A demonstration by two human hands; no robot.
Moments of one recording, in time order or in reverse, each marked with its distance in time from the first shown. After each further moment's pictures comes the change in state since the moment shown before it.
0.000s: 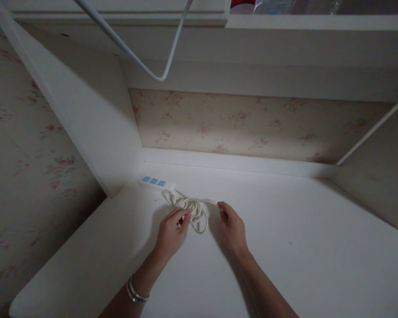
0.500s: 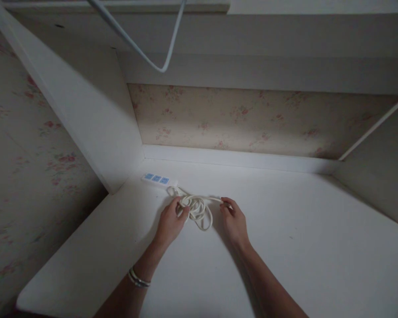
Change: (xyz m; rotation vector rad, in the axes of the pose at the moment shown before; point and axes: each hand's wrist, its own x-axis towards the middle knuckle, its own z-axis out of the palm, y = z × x) left_hand 0.011 -0.041 0.009 -0.109 -0.007 -0.301; right_hand 0.002 0.000 0.007 0.316 0.052 0.231
